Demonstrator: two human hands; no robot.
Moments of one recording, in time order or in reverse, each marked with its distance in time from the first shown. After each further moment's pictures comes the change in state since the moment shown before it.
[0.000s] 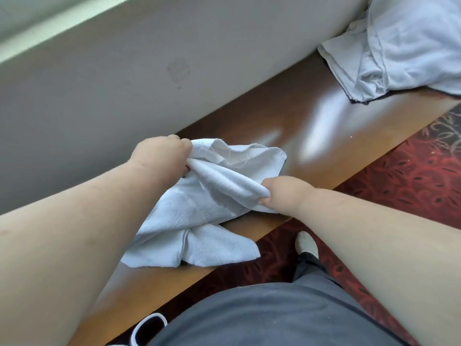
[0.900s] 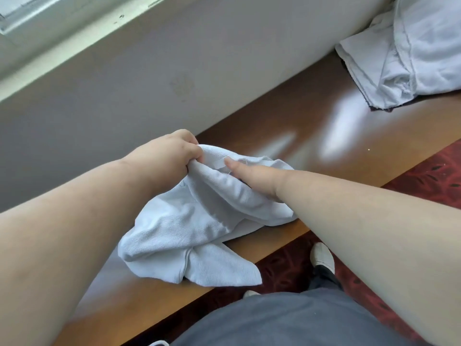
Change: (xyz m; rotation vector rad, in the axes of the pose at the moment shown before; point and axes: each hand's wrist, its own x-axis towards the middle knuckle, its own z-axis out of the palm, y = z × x) left_hand 0.017 -0.006 -0.048 -0.304 -0.026 0.162; right_hand 0.032 -0.045 -0.083 0.857 -0.146 0.213
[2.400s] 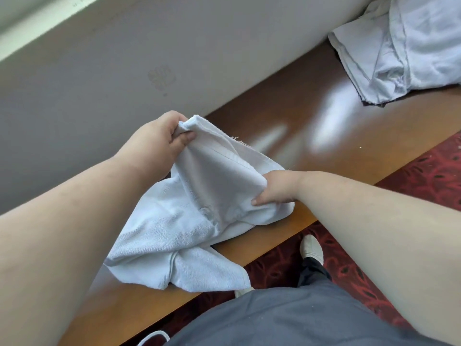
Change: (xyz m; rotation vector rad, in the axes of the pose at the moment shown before) left_hand 0.038 0.002 0.014 -0.564 0.244 -0.249; right_hand 0.043 0.069 -0.045 -0.594 -0.180 -0.013
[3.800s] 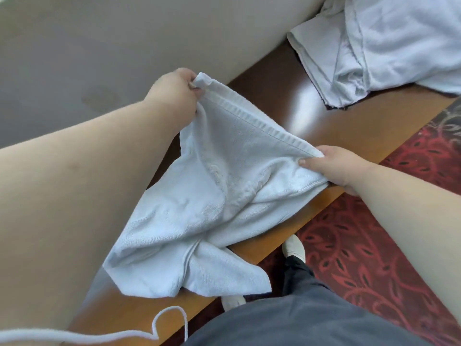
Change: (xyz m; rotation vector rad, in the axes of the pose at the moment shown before) left_hand 0.168 0.095 0.059 0.076 -0.075 -0.048; right_hand -0.039 0.157 -0.061 0.858 0.457 0.110
